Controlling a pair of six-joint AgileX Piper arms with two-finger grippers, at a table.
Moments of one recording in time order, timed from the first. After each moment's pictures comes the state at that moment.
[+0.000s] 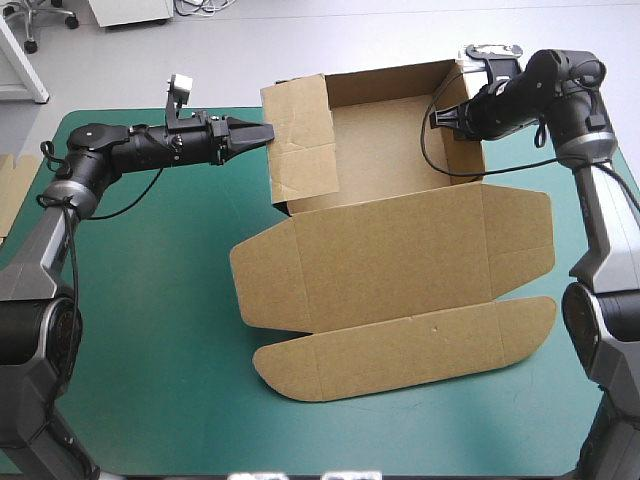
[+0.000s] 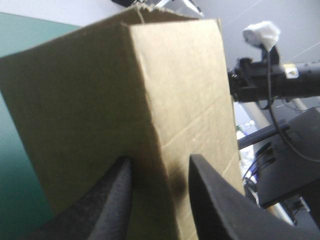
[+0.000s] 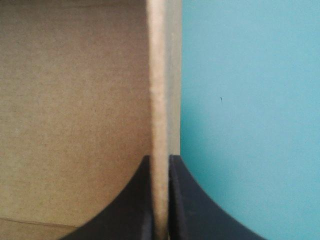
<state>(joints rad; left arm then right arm) 0.01 1.85 -1.60 -1.45 1.20 0.79 0.12 1.92 -2.15 0.21 1.23 -0.06</state>
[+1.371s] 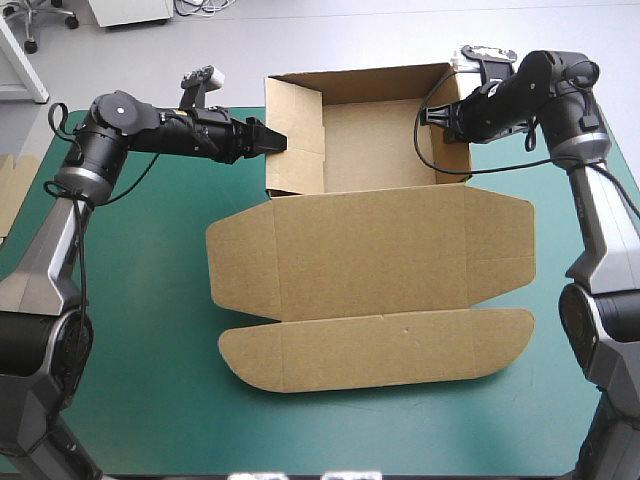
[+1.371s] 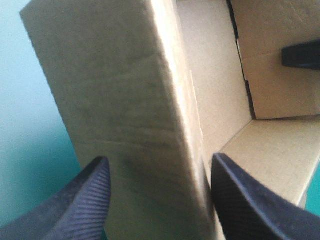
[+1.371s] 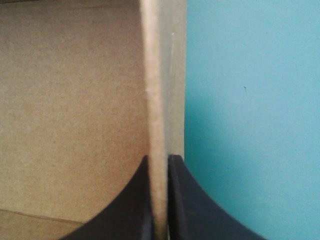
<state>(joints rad) -0.12 1.82 -1.80 -0.88 1.07 0.41 0.13 1.92 -2.15 0.24 1.25 0.04</state>
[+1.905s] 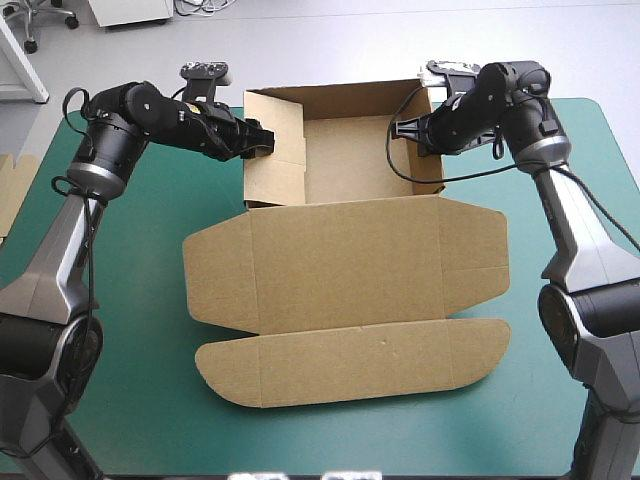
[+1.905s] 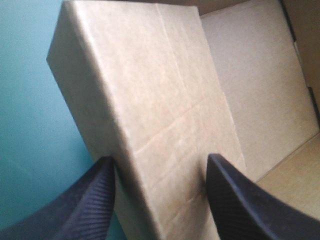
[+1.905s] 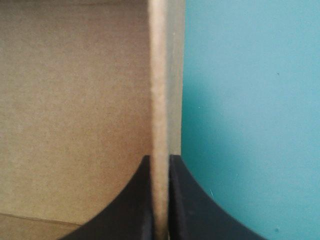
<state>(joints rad) -0.21 1.82 -1.92 -0.45 1.08 0.19 0.24 1.97 -2.15 0.18 1.24 0.12</state>
